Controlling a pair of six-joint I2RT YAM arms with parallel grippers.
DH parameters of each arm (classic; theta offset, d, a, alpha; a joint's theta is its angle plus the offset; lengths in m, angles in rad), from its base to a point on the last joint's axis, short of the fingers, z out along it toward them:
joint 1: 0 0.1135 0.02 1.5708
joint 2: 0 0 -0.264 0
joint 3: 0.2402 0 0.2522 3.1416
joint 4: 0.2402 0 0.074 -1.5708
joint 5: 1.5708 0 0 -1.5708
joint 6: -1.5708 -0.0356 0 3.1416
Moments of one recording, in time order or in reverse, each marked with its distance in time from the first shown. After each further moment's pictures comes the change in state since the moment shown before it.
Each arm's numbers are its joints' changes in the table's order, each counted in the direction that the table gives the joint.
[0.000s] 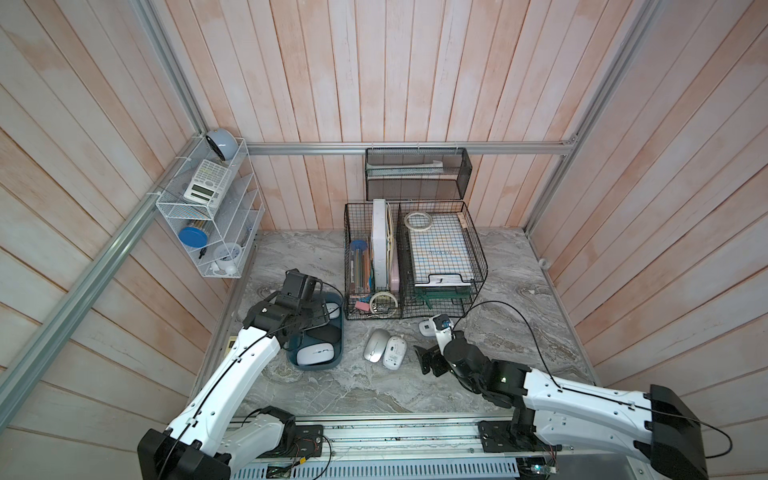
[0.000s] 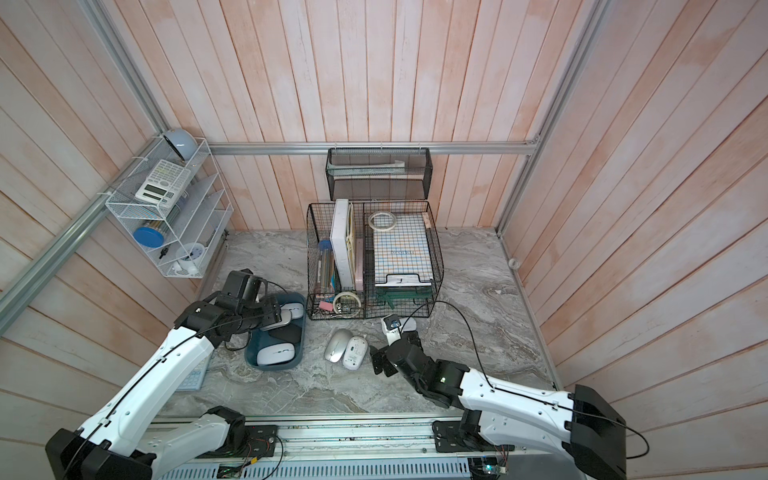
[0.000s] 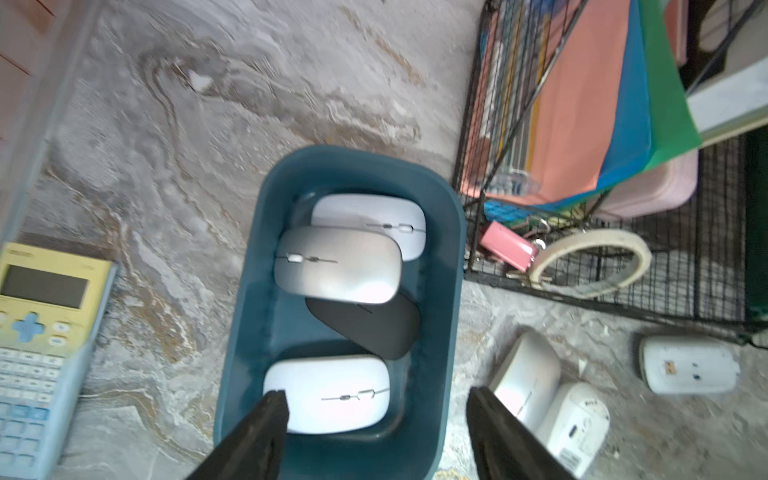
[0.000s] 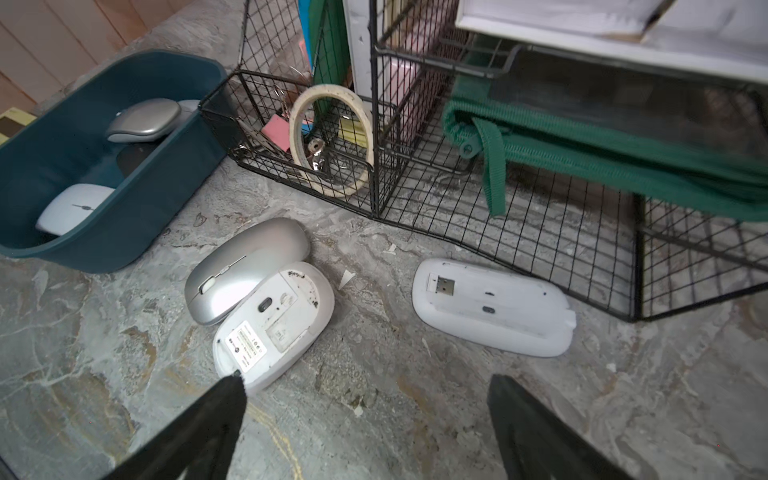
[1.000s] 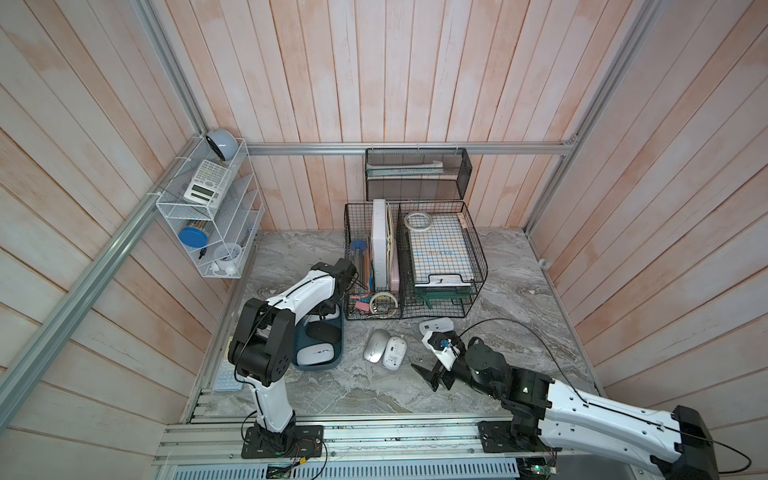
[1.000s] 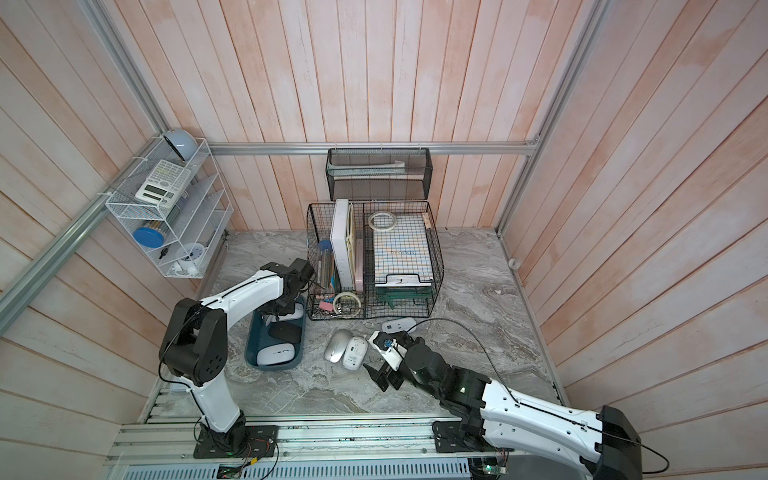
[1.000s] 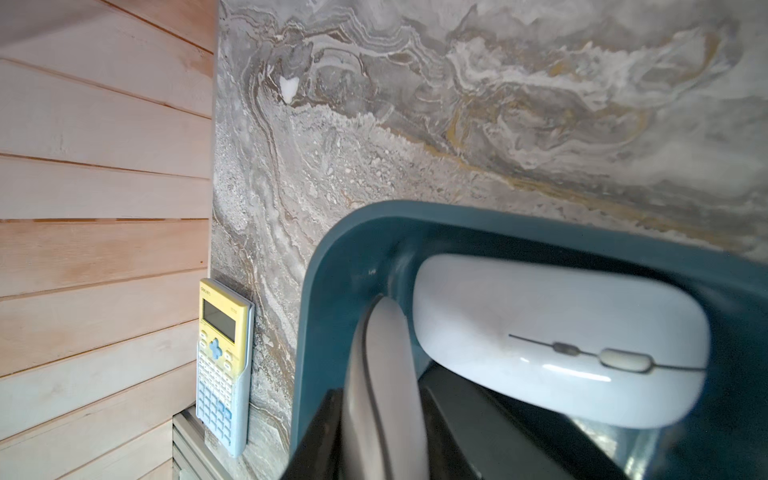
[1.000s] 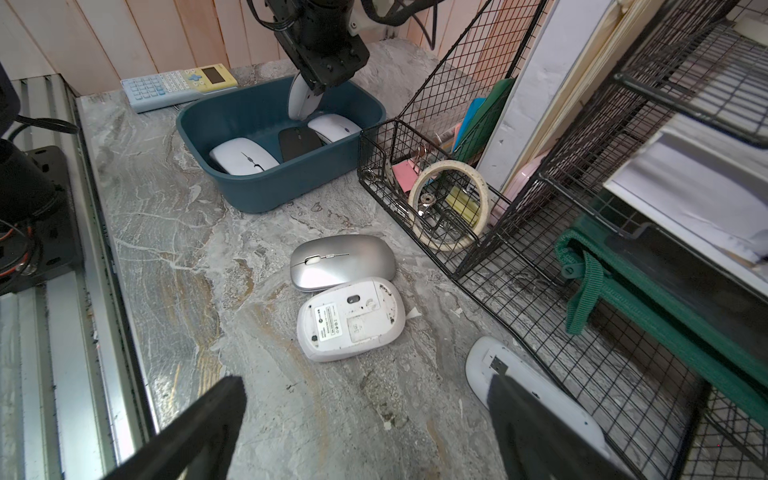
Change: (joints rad) left arm -0.055 -0.755 0.320 0.149 -0.486 -0.030; right arm 0.013 0.281 -0.073 -0.031 -0.251 0.502
